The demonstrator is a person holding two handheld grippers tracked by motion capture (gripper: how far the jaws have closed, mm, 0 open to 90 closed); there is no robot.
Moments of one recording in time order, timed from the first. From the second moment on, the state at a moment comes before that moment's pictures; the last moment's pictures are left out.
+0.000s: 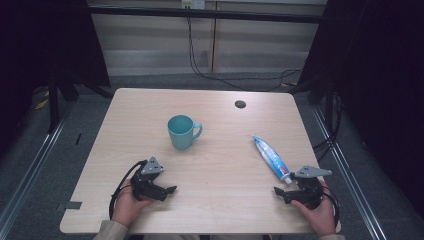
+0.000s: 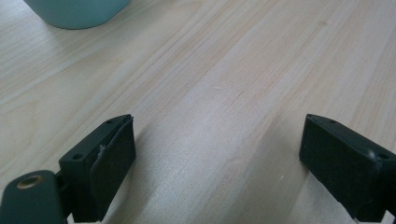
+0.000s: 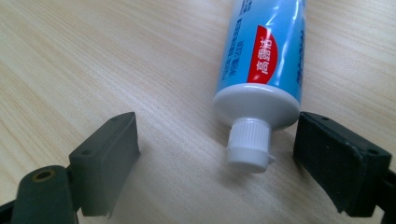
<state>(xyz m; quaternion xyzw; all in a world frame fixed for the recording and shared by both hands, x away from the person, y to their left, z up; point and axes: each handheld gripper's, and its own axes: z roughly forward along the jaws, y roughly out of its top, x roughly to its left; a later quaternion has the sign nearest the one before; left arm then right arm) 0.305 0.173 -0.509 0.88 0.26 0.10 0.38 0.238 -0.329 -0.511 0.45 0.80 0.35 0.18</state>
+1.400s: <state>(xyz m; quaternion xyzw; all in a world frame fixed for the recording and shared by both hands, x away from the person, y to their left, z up) 0.305 0.172 -0.509 0.88 0.26 0.10 0.38 0.295 -0.315 -0.471 0.46 0.85 0.23 0.11</state>
